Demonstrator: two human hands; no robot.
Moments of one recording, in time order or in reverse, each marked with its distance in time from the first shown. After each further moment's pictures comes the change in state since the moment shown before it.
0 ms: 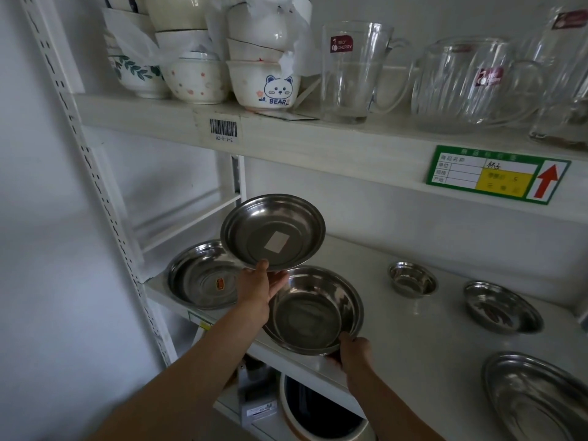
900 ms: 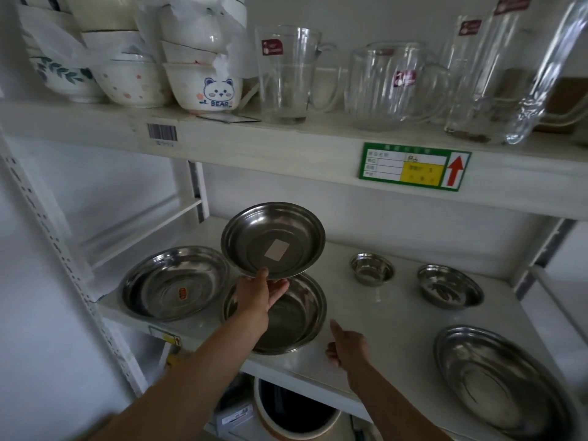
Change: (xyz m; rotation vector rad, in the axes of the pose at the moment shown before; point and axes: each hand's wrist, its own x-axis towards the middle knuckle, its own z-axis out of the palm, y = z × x) left_hand -0.015 -0.044 0.042 0.043 -0.112 -0.060; right_hand -0.005 -0.010 -0.069 0.028 -0.016 0.018
